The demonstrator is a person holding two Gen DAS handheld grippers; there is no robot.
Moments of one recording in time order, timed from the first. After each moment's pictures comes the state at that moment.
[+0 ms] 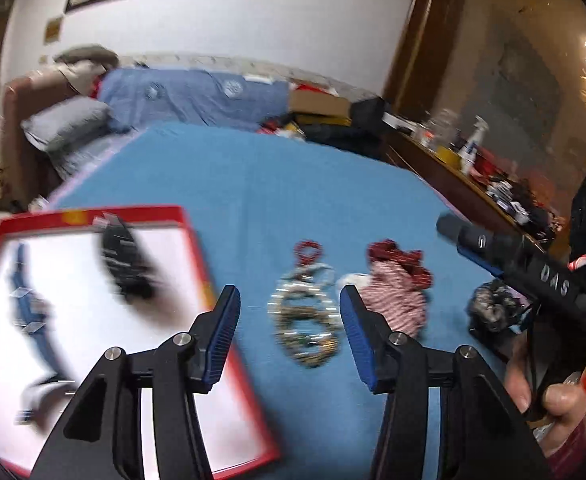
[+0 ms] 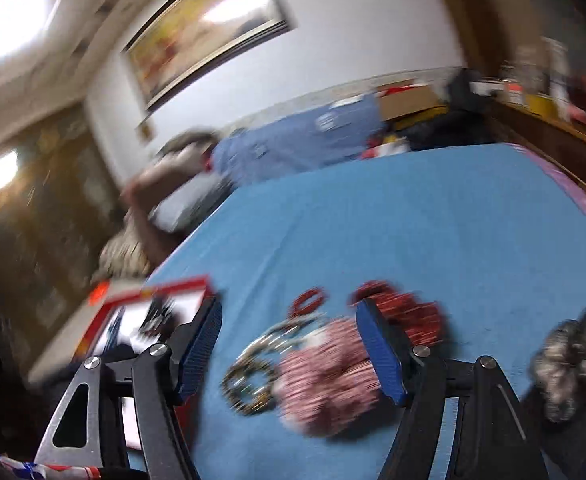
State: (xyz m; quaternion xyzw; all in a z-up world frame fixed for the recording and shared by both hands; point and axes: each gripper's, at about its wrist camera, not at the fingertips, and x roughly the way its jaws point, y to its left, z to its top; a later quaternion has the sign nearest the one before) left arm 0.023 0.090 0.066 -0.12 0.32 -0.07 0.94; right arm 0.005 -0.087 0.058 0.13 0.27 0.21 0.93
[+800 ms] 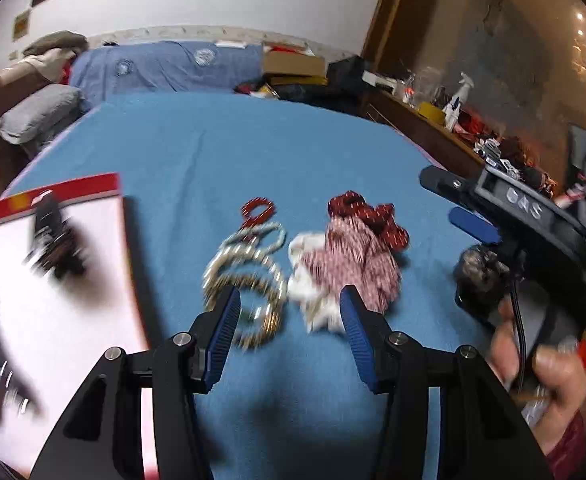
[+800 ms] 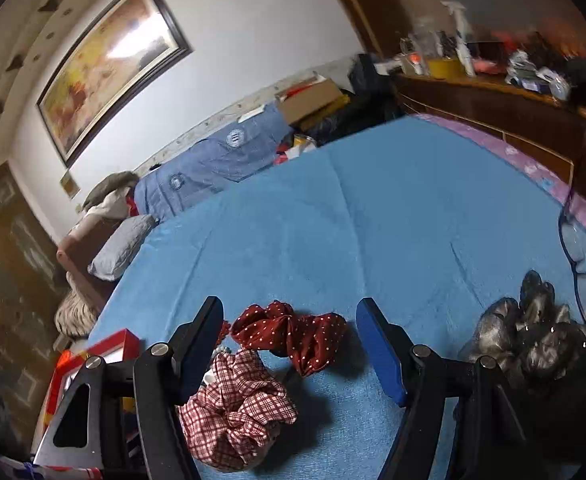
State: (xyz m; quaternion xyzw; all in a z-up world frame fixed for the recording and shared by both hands) left arm 0.021 0.042 0.045 -0.08 0.37 -0.09 0.92; right arm 0.023 -0.135 0.043 0.20 0.29 0.10 0.93
